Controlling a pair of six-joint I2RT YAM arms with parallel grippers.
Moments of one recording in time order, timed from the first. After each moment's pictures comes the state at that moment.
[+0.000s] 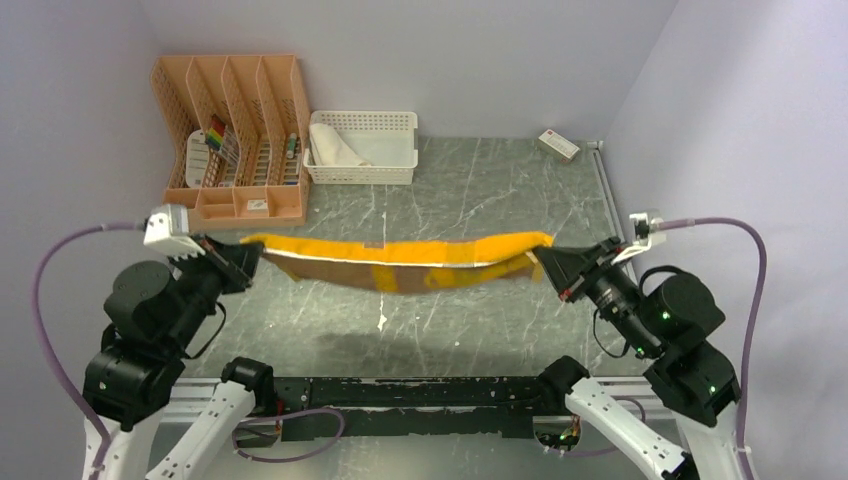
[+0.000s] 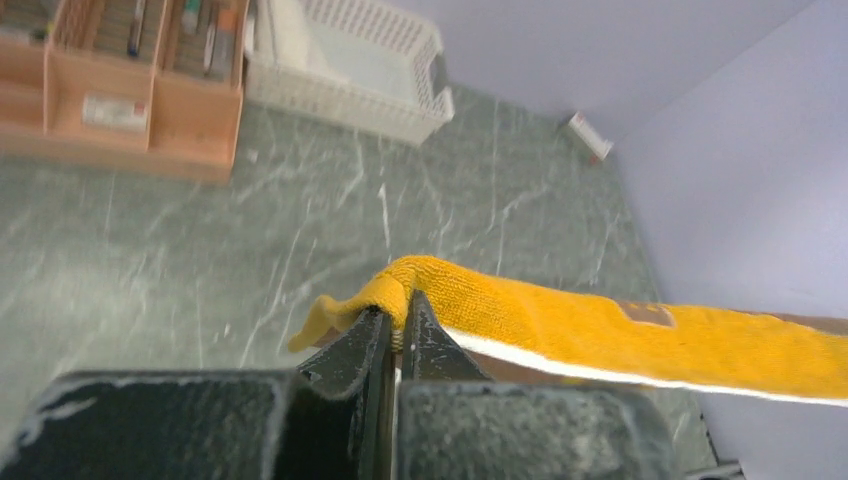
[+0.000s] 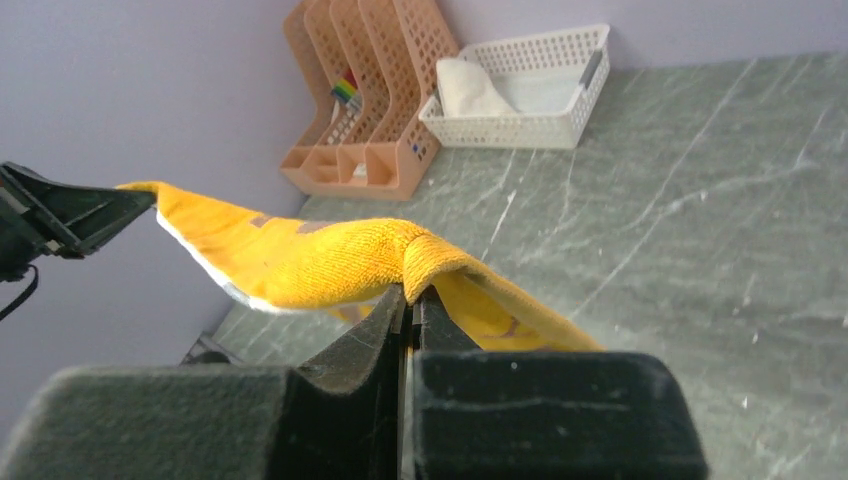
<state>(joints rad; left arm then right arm) -0.30 0.51 1.16 -0.78 -0.08 -0.53 0.60 0.50 1.18 -0.68 0.06 0.46</state>
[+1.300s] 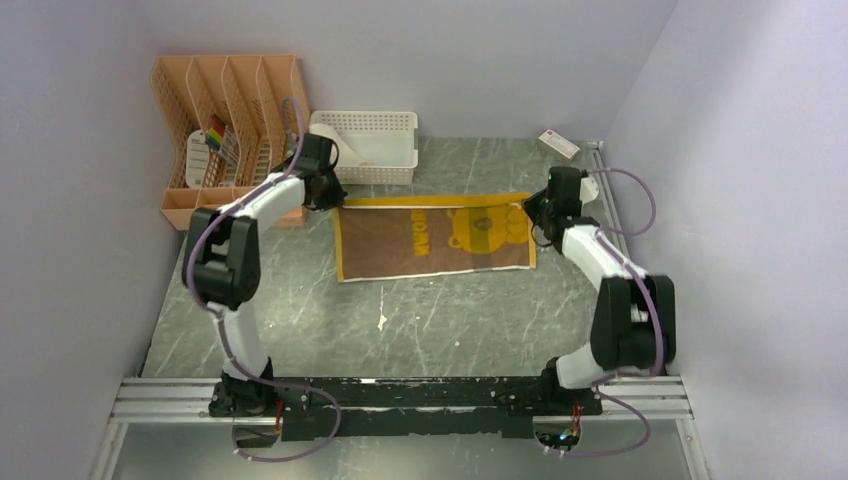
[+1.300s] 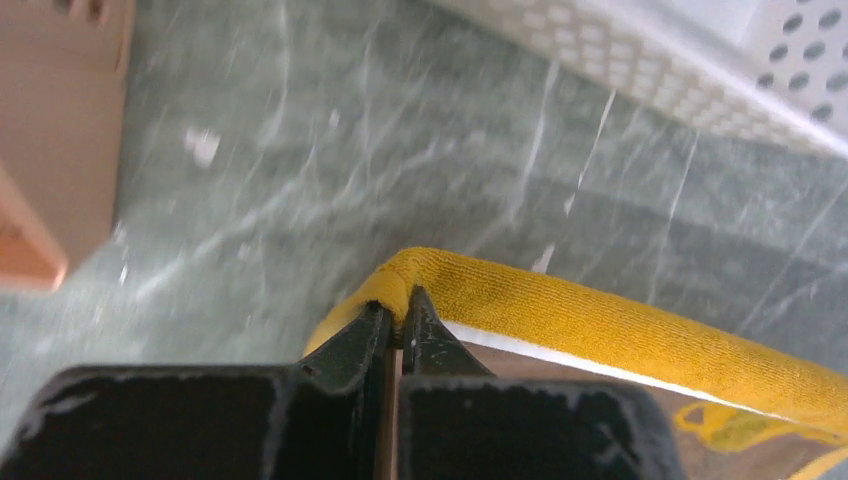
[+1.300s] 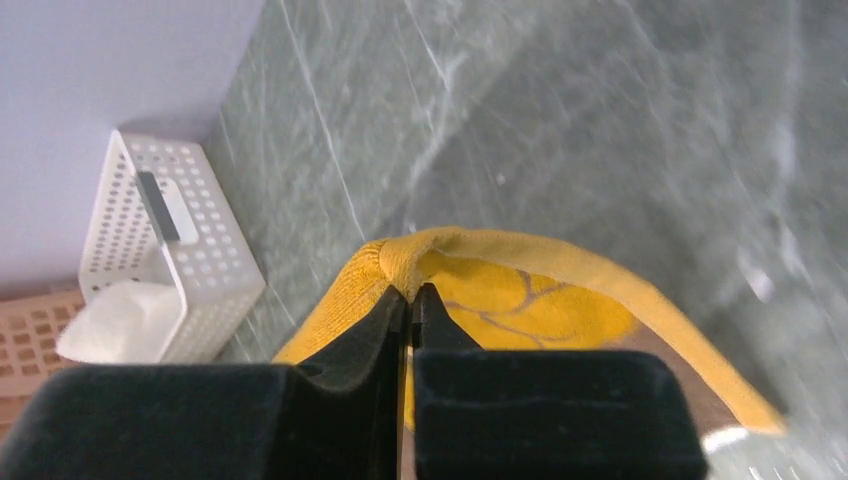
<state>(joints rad) -0.27 1.87 1.37 -0.42 -0.08 -0.67 0.07 1.44 0.88 -0.06 0.15 0.94</state>
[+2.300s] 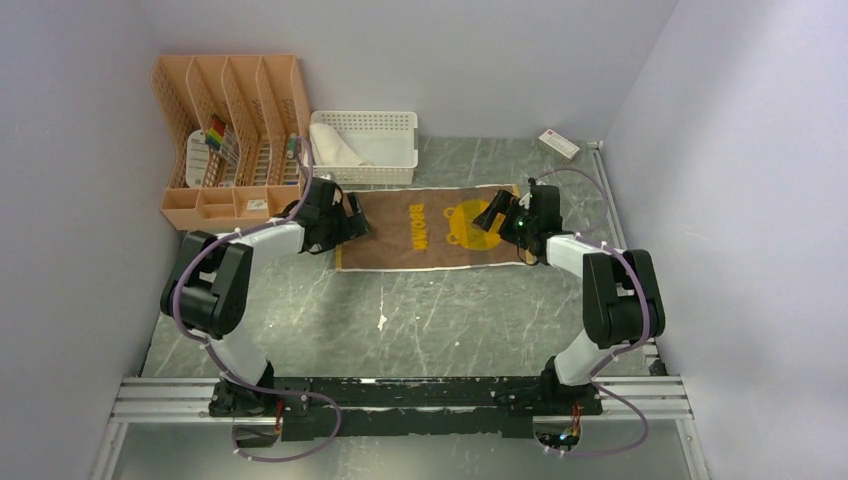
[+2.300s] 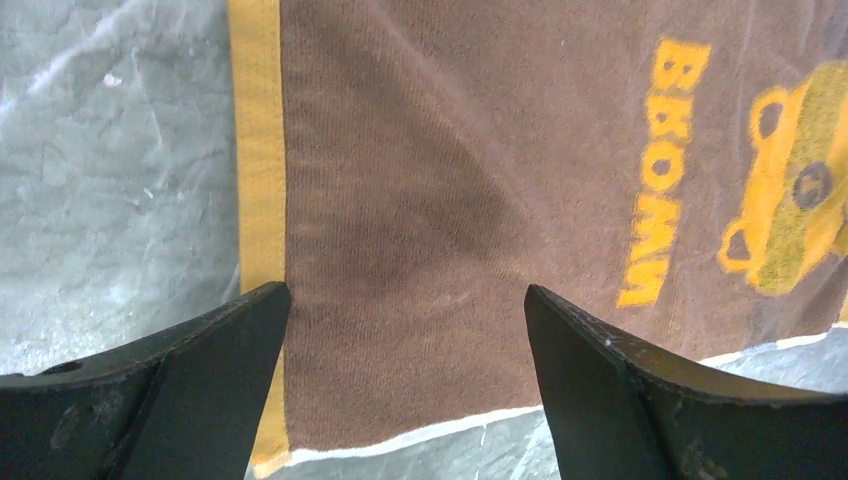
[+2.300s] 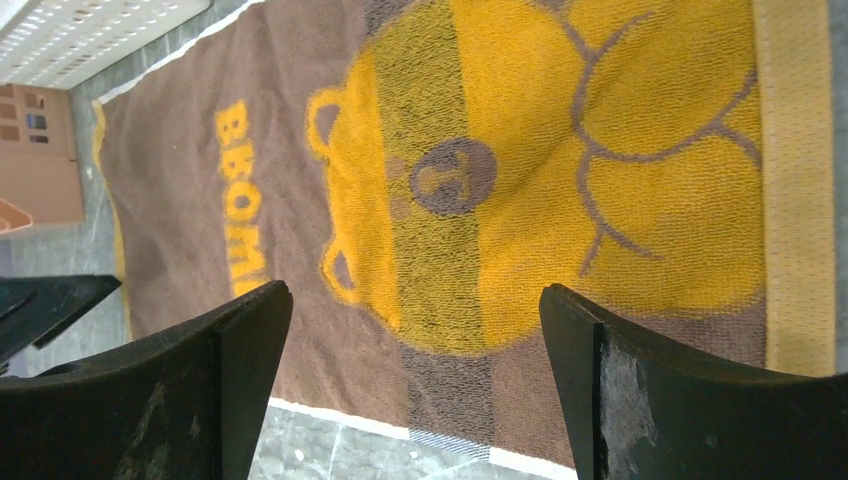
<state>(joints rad) -0.35 1.71 0.94 -0.07 0.06 -0.61 0.11 1.63 0.79 0.19 -0.28 0.54</state>
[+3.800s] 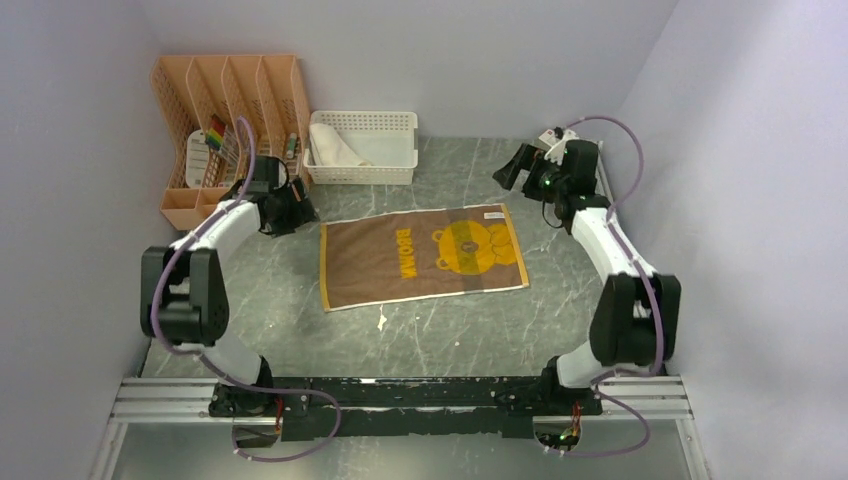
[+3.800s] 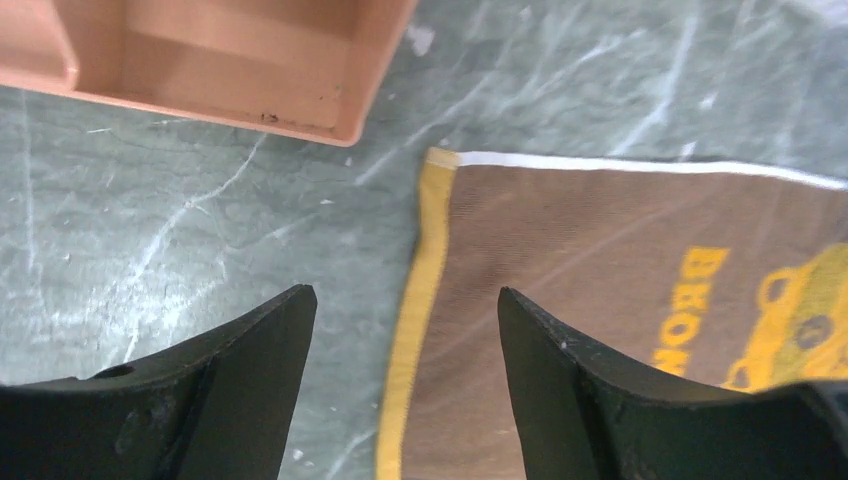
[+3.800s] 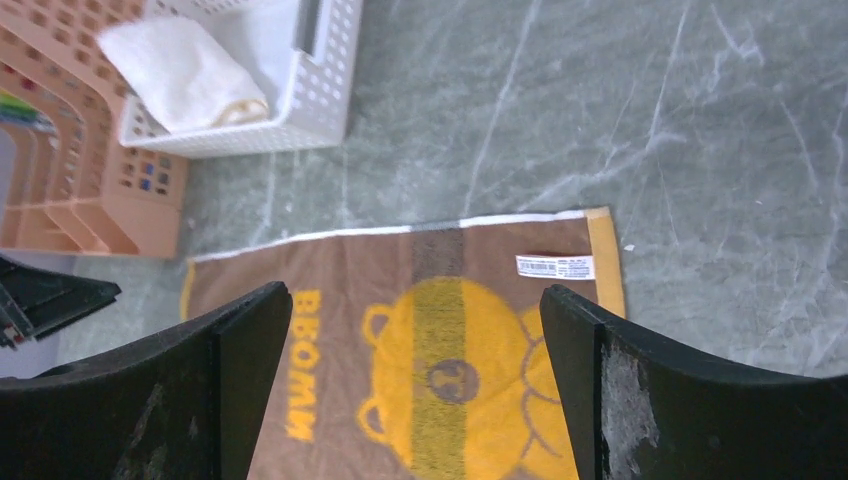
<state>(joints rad) -0.09 1.58 1.08 -0.39 0.08 -0.47 0.01 1.46 1.08 -0.07 -0.36 0.40</state>
